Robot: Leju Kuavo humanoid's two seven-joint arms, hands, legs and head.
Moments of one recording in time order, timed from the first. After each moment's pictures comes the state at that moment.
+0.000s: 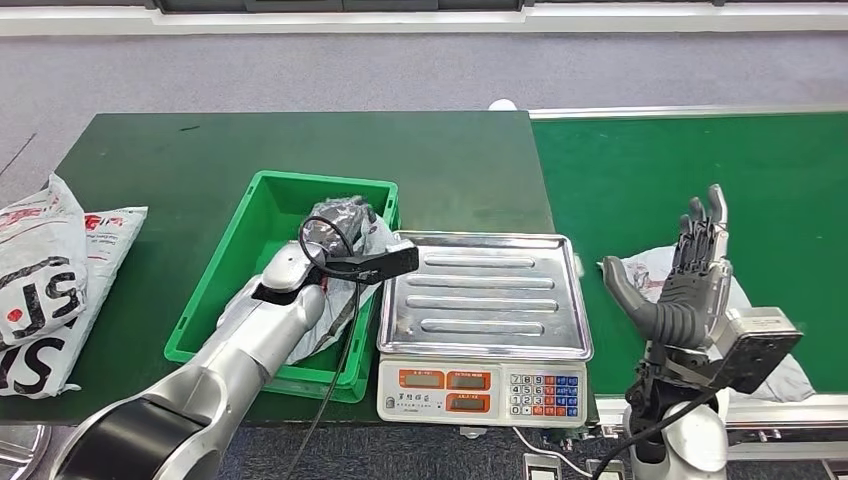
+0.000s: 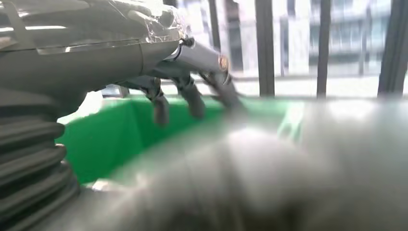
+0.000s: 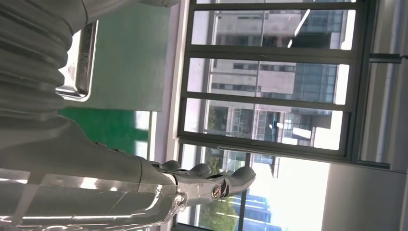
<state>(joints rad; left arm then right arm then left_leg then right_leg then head) -0.82 -0.18 -0.30 -0.51 -1.32 0.19 0.11 -0.05 0.09 0.02 -1.71 0.26 -0.08 -0.50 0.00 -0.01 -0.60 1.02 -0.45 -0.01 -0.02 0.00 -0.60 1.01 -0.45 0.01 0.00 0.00</state>
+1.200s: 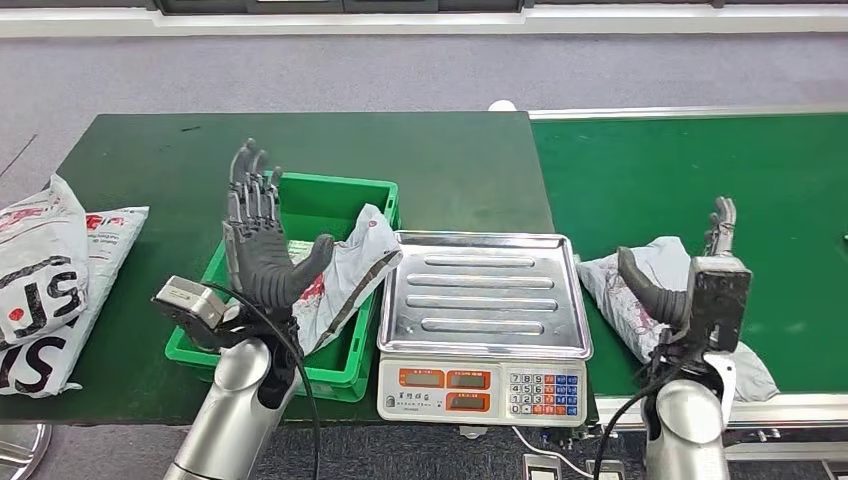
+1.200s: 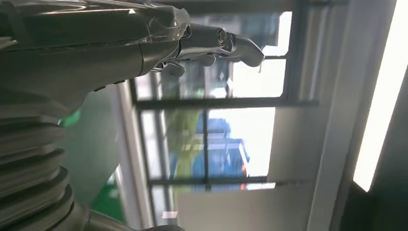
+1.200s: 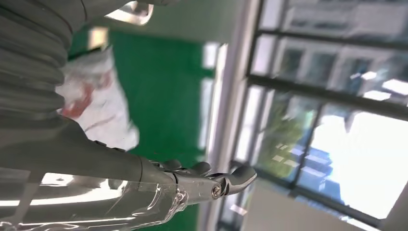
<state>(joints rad) -0.32 -0.16 -0.31 -1.38 0.06 0.14 -0.53 -0.14 0.02 -0.03 -1.53 0.52 -0.29 -0.26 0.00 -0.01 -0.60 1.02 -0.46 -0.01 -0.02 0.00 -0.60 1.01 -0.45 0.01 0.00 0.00</state>
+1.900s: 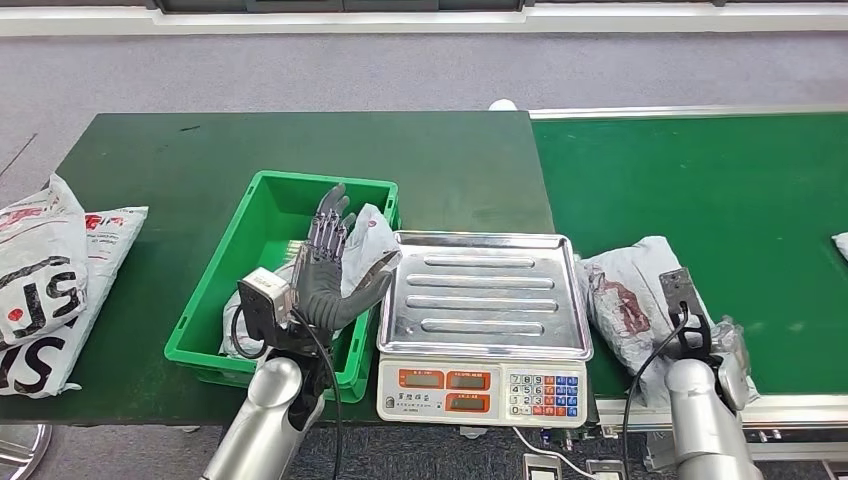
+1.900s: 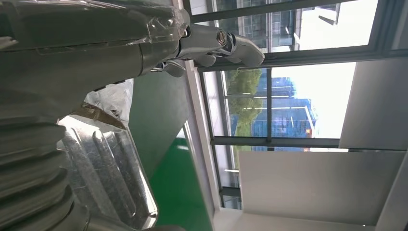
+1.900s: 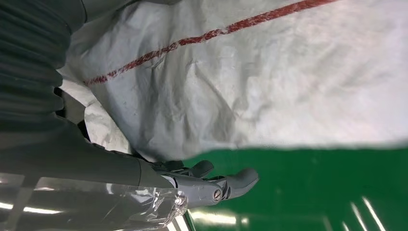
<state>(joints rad) -0.27 -0.24 -0.31 -1.27 -0.04 0.02 -0.37 -0.38 -0.10 -0.30 -0.80 1.10 -0.15 0.32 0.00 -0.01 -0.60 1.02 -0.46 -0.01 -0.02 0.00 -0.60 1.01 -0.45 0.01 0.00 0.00</state>
